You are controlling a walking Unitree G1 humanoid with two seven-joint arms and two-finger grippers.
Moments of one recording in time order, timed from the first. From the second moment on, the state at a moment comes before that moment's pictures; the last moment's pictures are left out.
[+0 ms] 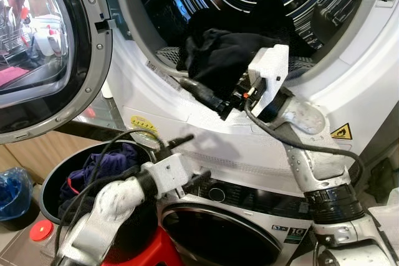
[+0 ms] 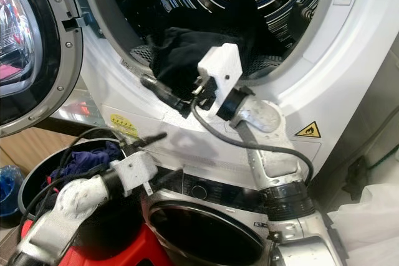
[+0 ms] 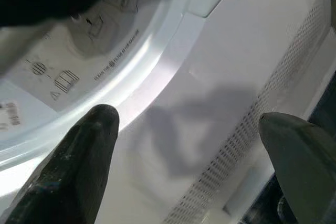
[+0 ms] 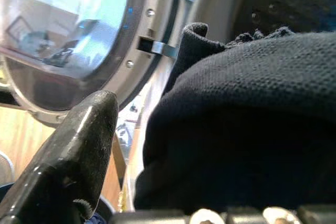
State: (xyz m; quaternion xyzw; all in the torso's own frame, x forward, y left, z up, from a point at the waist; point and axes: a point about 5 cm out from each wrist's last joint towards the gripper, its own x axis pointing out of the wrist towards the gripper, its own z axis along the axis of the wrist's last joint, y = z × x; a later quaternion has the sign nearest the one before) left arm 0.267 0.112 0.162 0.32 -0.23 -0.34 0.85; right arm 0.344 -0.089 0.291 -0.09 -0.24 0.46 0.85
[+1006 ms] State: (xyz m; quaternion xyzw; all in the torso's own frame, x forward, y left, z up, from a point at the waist) left arm 0.294 0.116 0.208 0.11 -0.35 -0.21 0.91; right arm 0.337 -0.150 0.304 -0.03 -0.28 0.41 0.87
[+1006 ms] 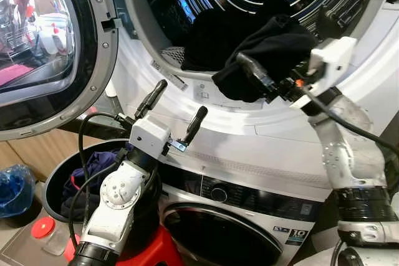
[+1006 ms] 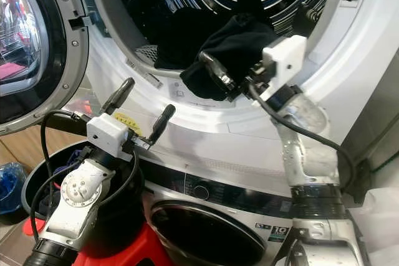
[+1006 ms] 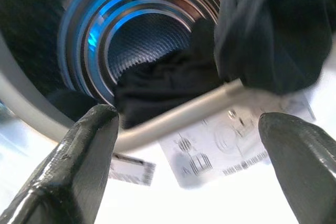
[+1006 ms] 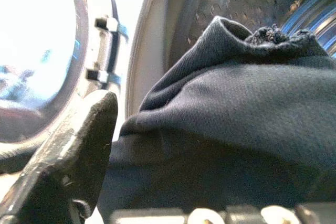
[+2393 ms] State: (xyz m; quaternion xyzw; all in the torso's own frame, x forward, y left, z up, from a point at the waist) left arm 0.362 0.072 0.332 0.09 -0.41 -0.42 0.81; right arm 0.282 -0.129 0.245 0.04 -0.21 0.54 0.82
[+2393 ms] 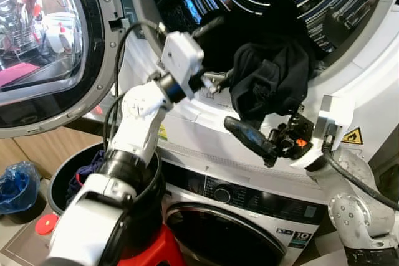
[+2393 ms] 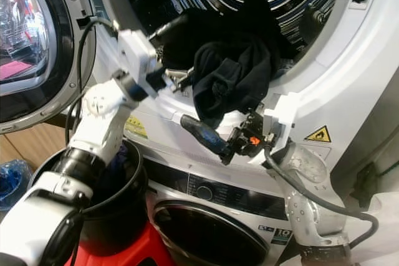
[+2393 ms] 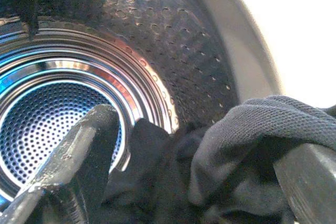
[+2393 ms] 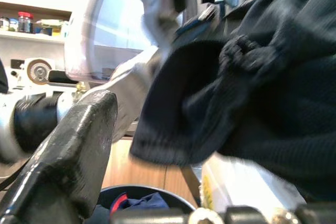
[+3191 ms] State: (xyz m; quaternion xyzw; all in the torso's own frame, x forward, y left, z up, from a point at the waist) left arm 0.388 0.086 0.390 0.03 -0.40 -0.34 0.85; right arm 0.266 -0.096 0.206 -0.01 -0.12 0.60 0.79
